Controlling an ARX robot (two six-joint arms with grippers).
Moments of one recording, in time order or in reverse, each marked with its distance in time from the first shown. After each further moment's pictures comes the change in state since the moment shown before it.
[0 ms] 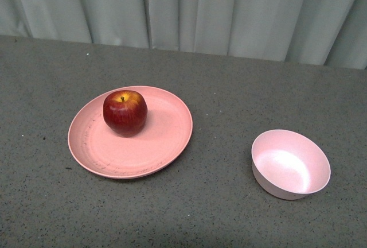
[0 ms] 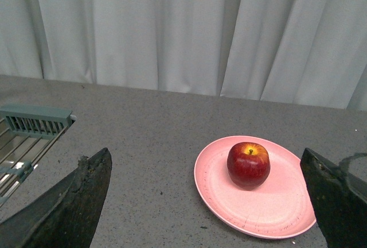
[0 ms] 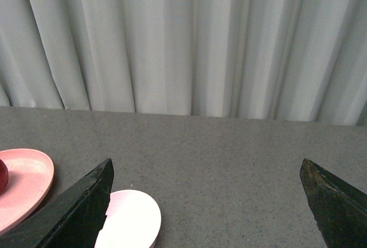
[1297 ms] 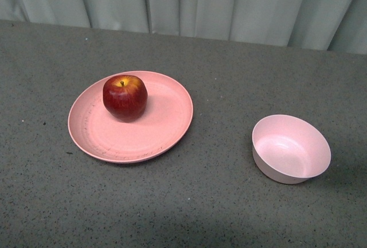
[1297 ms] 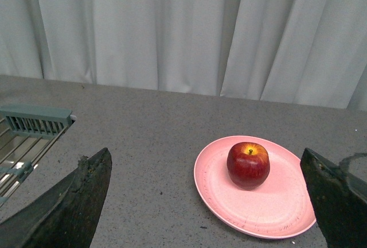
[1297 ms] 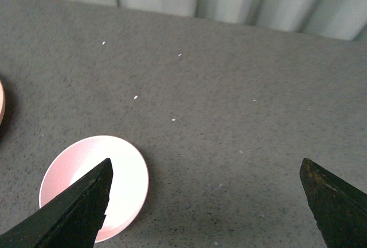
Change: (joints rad) left arm 0.000 0.000 0.000 0.000 0.000 0.000; right arm 0.055 1.236 0.418 0.304 -0.011 -0.085
